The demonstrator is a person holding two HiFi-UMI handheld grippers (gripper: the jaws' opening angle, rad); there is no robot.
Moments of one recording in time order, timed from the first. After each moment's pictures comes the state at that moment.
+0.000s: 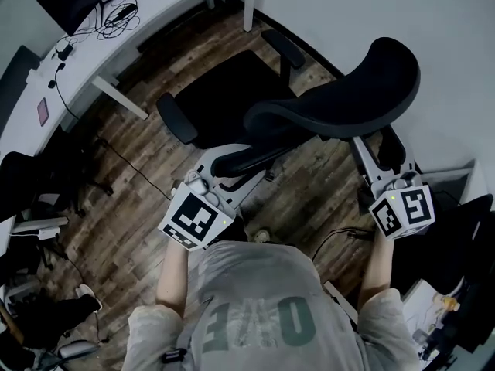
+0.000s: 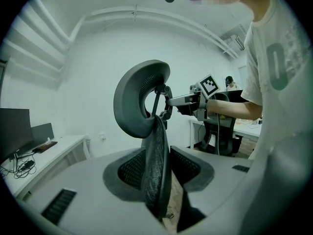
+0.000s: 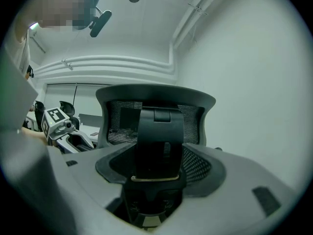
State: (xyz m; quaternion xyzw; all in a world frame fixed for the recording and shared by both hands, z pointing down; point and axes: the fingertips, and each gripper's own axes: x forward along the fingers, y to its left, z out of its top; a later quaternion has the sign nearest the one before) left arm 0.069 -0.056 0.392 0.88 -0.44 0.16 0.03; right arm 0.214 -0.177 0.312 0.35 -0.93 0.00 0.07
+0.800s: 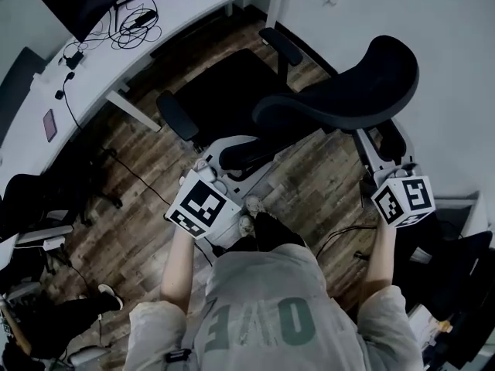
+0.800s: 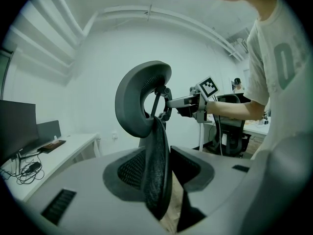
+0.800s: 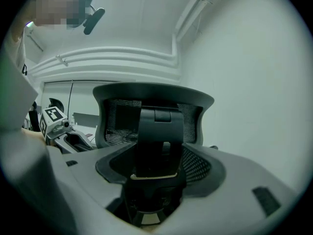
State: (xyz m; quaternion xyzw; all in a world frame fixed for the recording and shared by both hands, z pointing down) left arm -0.082 -0.153 0.397 0.87 -0.46 0.15 0.04; right arm 0.059 -0.283 0.320 0.34 -0.94 0.01 0.08
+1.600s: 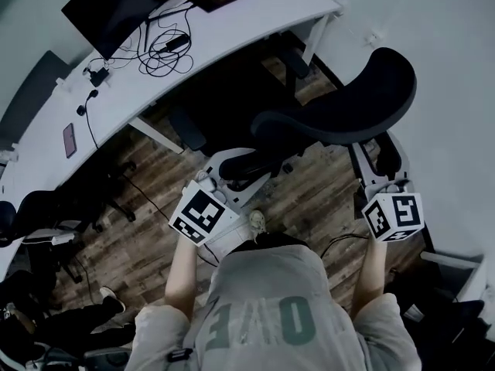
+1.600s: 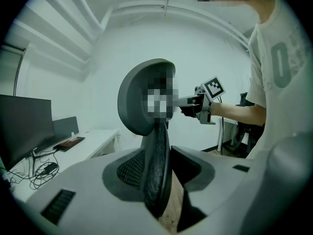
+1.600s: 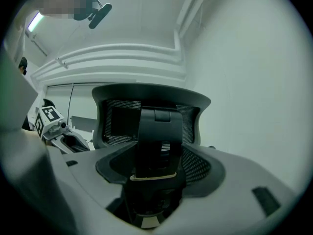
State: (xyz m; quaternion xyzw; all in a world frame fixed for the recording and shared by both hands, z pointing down) left arm -0.209 -0.266 0.402 0.83 -0.53 0.16 0.06; right arm -0.079 -0.411 0.325 0.30 -0.95 0.00 0.05
